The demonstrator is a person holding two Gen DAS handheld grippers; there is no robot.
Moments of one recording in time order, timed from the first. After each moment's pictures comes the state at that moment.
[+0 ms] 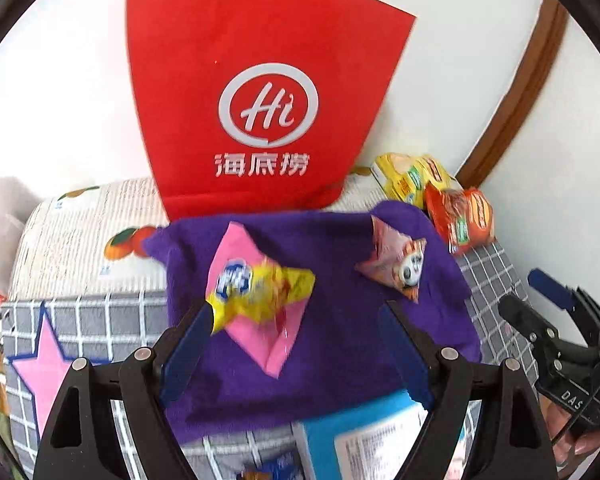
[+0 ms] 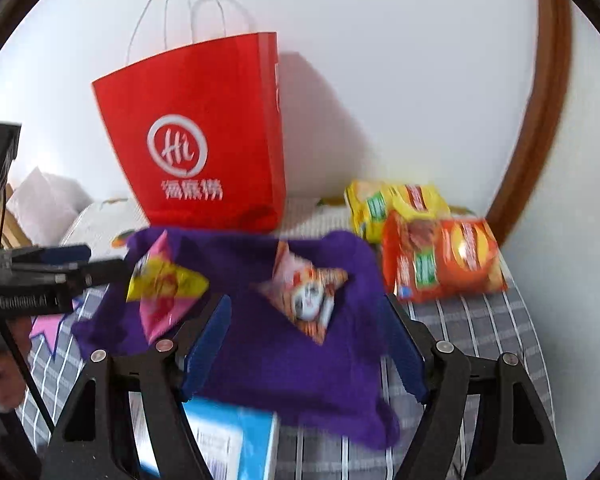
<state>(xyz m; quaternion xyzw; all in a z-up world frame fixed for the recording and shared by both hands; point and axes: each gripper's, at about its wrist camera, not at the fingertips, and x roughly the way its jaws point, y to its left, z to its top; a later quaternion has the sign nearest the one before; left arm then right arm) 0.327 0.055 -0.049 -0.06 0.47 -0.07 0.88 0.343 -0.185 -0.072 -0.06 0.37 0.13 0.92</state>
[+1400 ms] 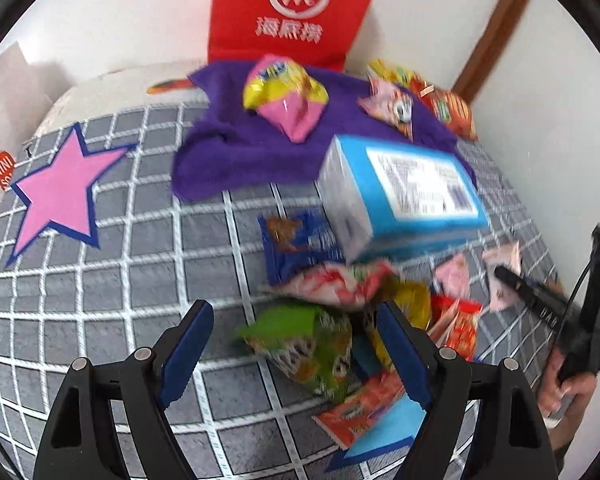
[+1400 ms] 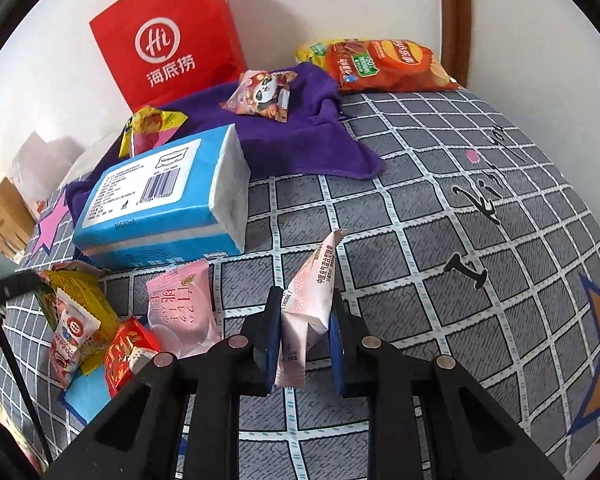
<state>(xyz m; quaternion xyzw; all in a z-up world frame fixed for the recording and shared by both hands) 0.151 0.078 -0.133 -0.07 0.51 -0.09 0.85 0.200 -0.249 -0.192 0.03 0.44 0.08 0.89</state>
